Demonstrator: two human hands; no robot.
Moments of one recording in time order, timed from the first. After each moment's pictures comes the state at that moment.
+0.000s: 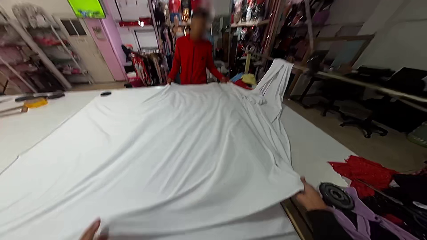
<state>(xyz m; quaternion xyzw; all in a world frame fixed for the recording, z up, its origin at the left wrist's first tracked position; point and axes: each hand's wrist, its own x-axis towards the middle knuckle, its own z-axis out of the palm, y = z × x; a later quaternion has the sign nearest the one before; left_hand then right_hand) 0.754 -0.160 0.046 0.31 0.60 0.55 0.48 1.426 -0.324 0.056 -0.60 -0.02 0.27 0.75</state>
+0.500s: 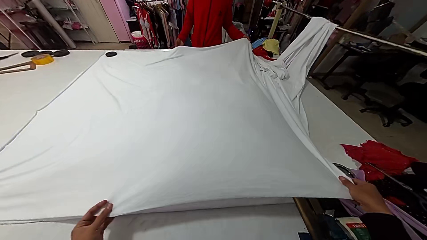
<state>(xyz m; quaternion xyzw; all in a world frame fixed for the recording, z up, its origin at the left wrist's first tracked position) 0.700 -0.233 0.027 0.34 0.62 0.54 0.45 1.486 -0.430 0.083 -0.93 -0.18 0.15 0.27</state>
